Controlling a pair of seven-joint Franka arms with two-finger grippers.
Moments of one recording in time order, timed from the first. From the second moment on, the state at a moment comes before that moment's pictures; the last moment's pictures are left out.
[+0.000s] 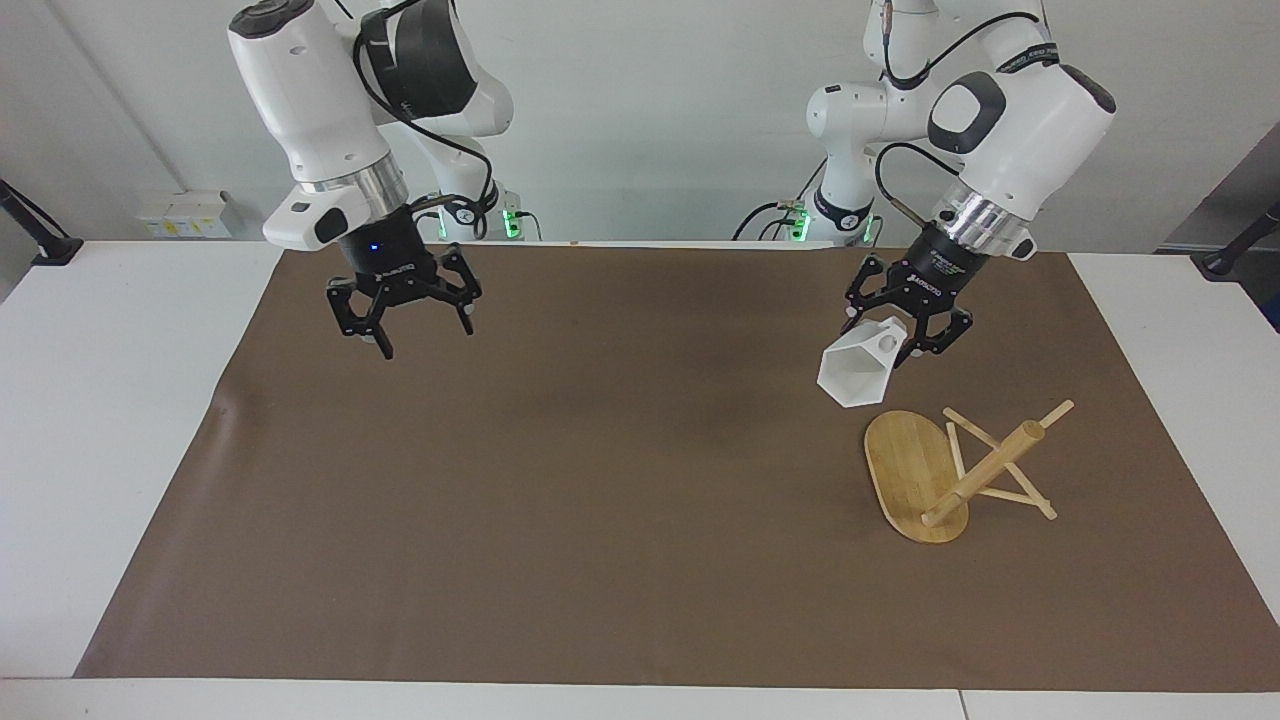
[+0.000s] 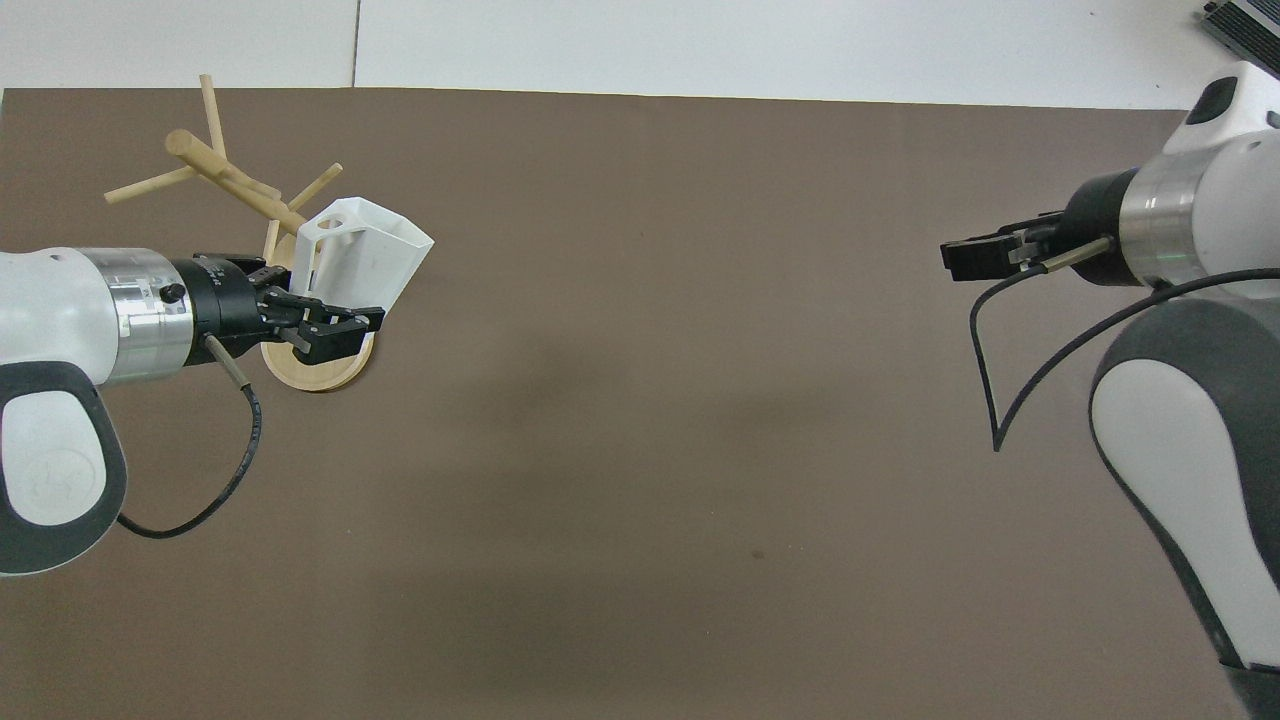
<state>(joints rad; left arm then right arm) -0.02 -0.12 -0.18 -2.06 -0.50 2.25 -2.54 -0.12 0.03 0.21 -1.70 0.09 2.00 -0.23</state>
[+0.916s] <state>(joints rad) -0.02 -0.06 -0.18 -2.11 -0.50 2.41 -2.55 -0.12 0.02 0.06 -1.69 0.05 1.75 -0.21</state>
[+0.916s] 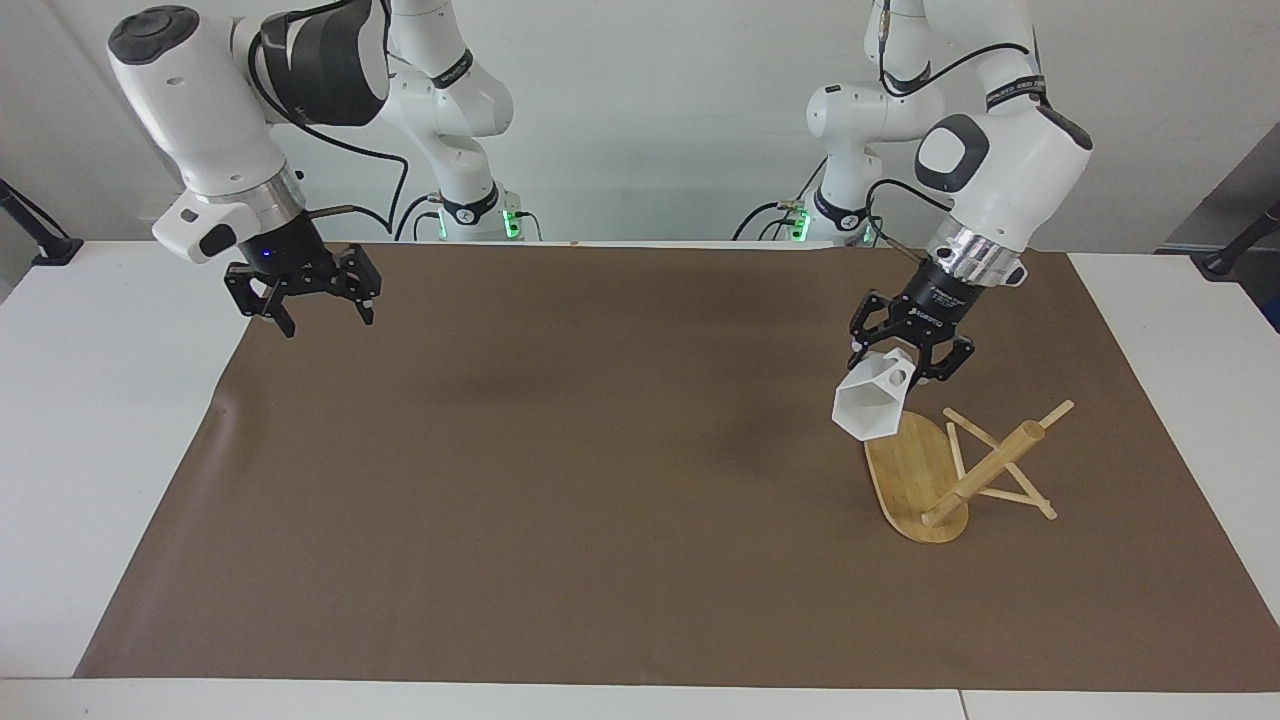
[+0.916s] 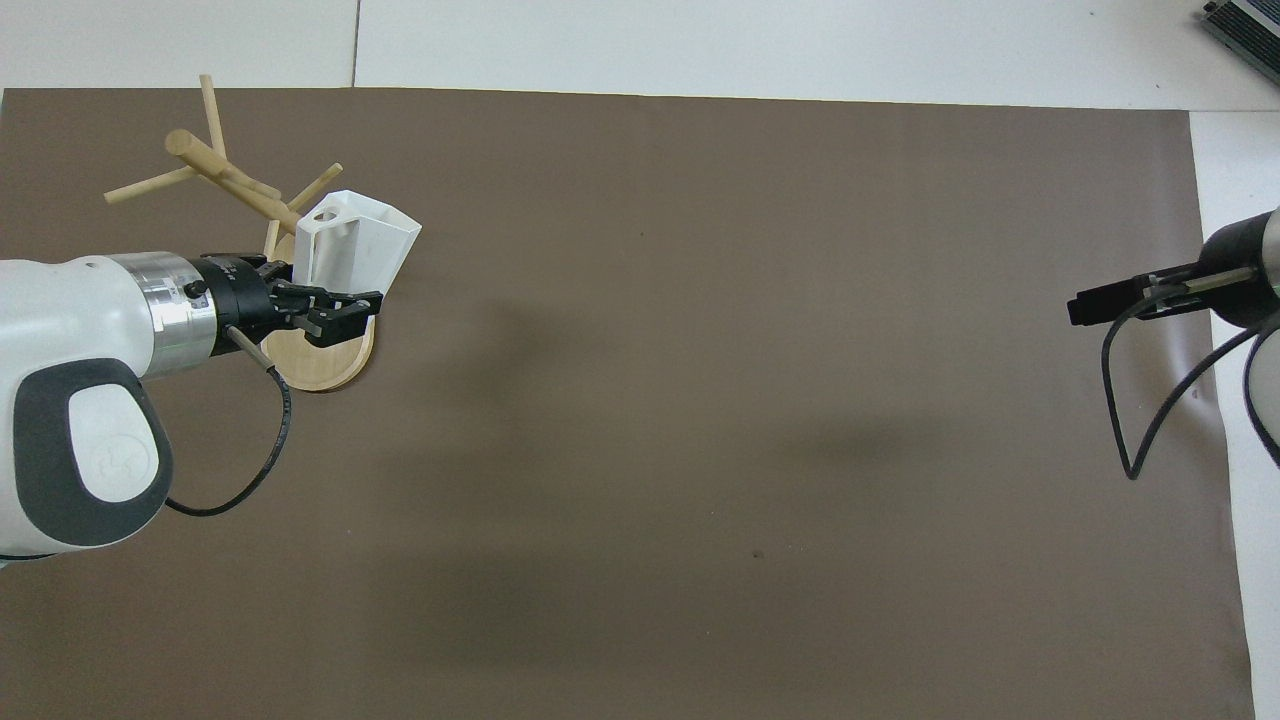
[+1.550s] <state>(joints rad) -0.01 -0.04 -0.17 -2.10 -0.50 2.44 -2.55 -0.12 0.01 0.05 -1.62 0.05 1.57 -0.11</state>
